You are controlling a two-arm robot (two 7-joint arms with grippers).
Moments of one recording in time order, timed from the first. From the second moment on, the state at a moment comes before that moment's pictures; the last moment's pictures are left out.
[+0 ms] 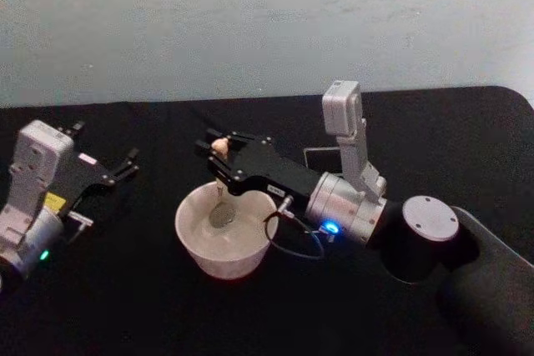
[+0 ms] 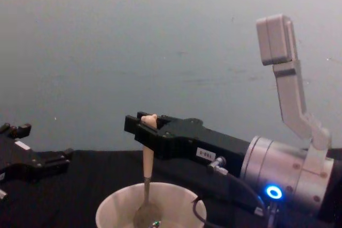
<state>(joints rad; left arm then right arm) -0.20 0.60 0.45 -1.41 -0.25 -0.12 0.03 0.45 0.19 -0.58 -1.15 0.51 -0.17 0.64</state>
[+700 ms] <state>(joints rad) -0.20 0.60 0.45 -1.41 -0.25 -0.12 0.03 0.34 0.29 -0.55 -1.33 0.55 -0.09 0.64</state>
